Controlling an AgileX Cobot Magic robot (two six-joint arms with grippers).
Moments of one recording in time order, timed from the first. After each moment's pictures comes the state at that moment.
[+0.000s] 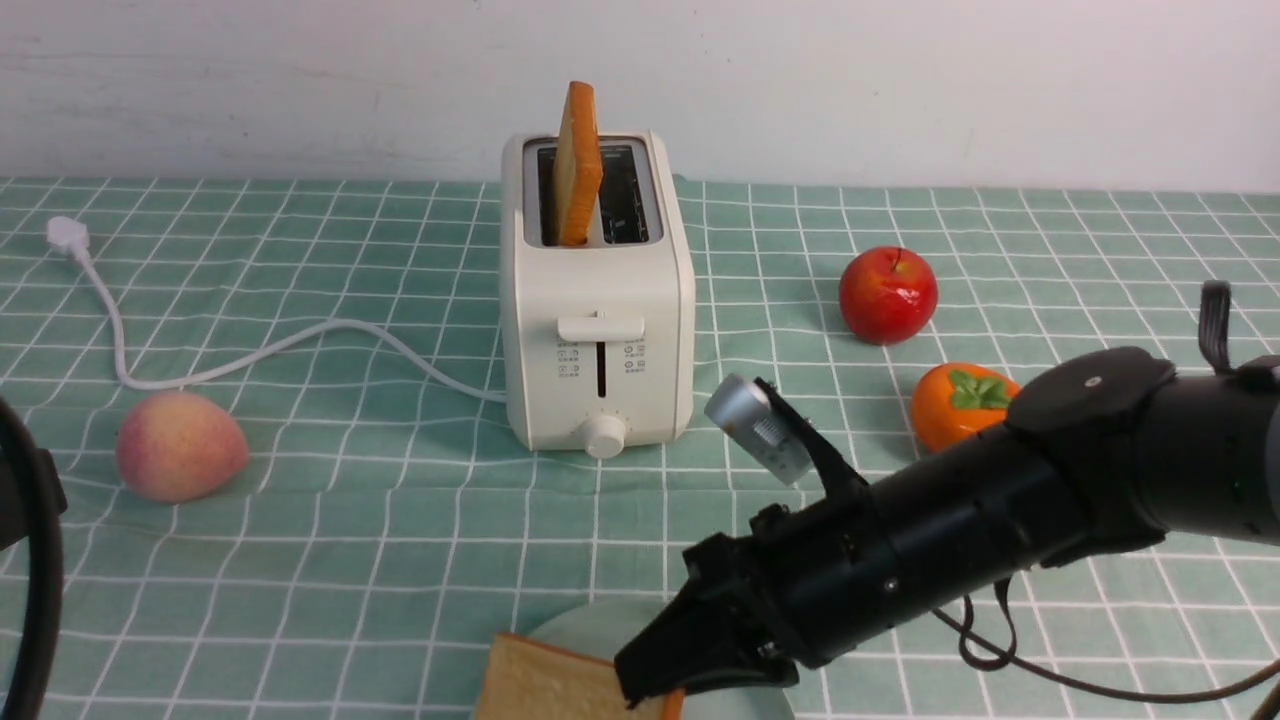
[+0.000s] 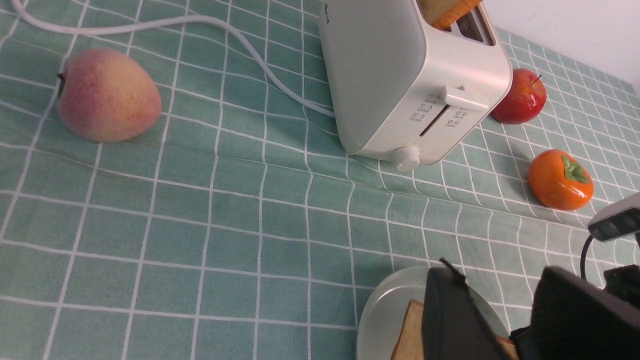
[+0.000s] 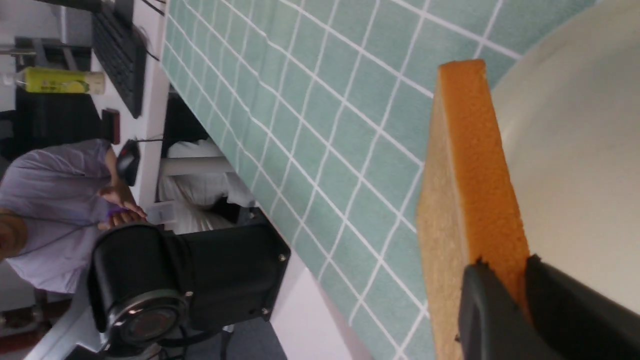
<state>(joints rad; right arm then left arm) 0.48 1.74 -0.97 1.33 0.92 -0.78 -0.08 0.55 -0.78 -0.31 0.81 -0.25</state>
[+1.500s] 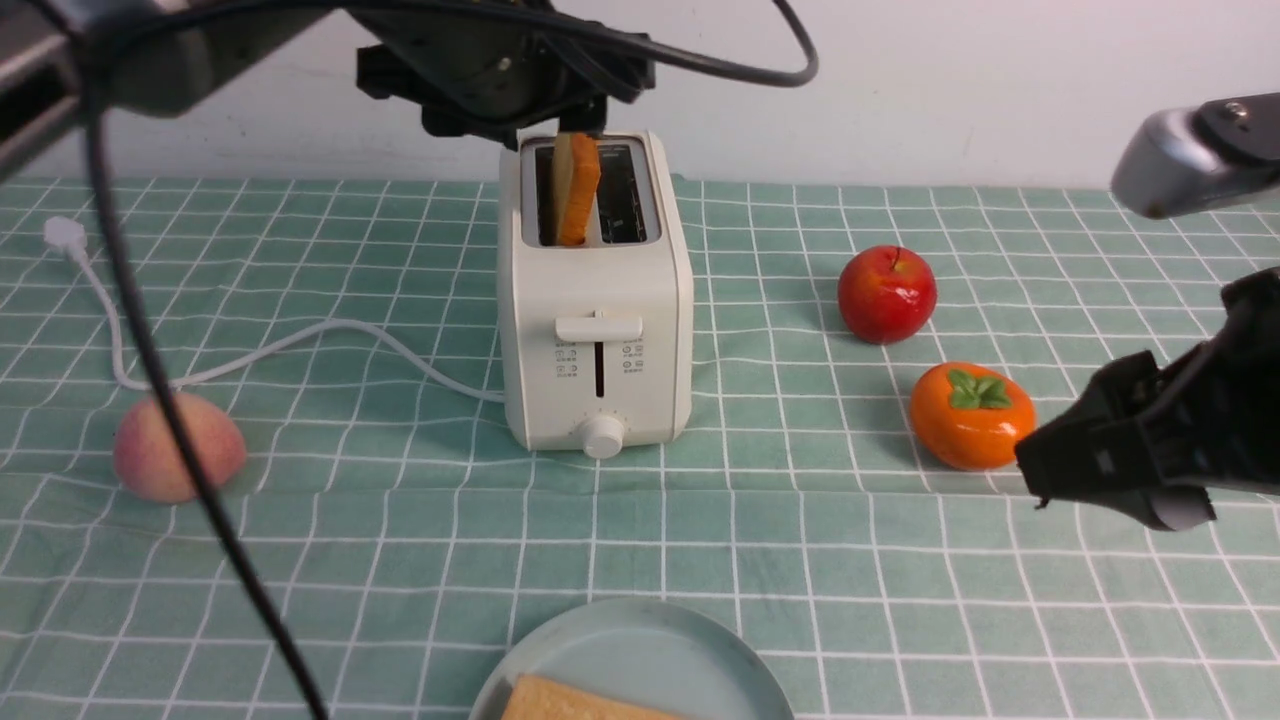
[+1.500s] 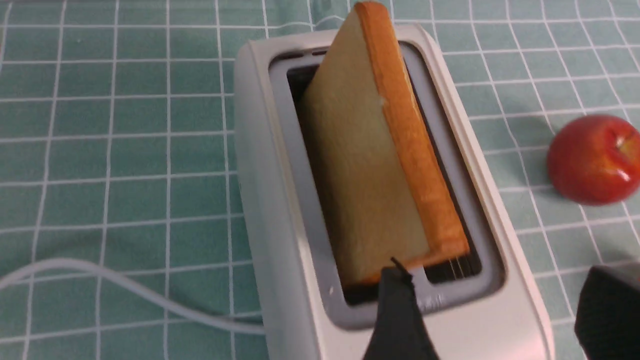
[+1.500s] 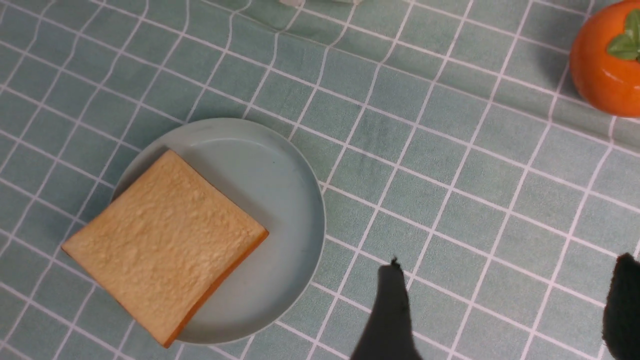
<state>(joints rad) 0.48 1.09 -1.13 0.14 0.99 0.02 -0.47 1.90 -1.95 0.17 0.82 -0.52</state>
